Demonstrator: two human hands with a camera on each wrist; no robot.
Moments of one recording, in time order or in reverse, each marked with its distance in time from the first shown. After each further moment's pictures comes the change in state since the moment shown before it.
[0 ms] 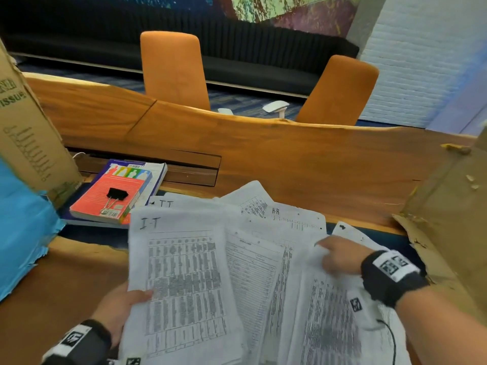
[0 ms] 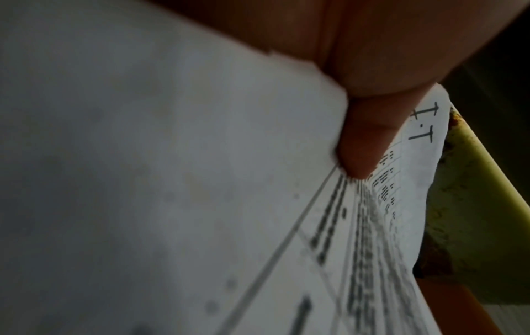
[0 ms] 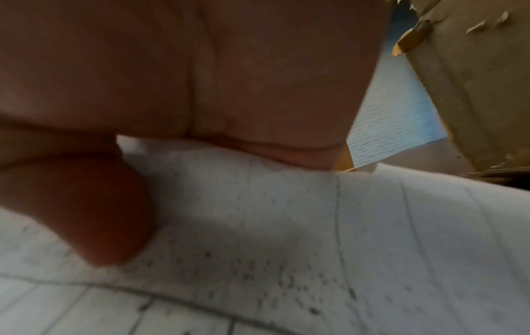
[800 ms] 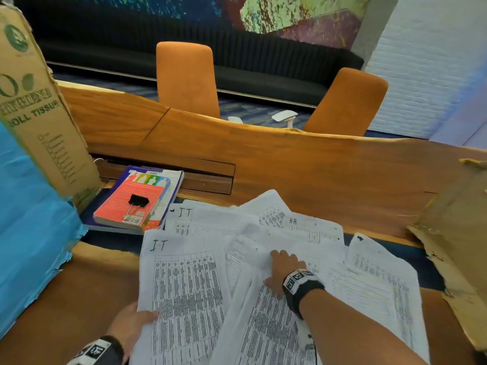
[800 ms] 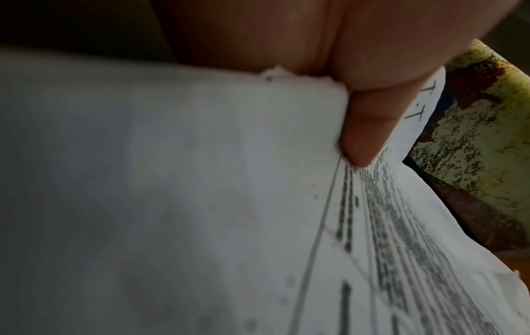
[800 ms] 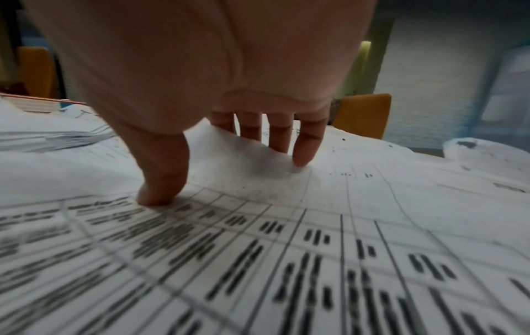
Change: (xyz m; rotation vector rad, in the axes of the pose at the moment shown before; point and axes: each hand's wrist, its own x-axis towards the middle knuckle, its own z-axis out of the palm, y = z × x) left_hand 0.023 -0.015 -0.045 0.195 0.073 -0.031; right_hand 0.093 -0.120 0.113 -0.251 0.204 -0.014
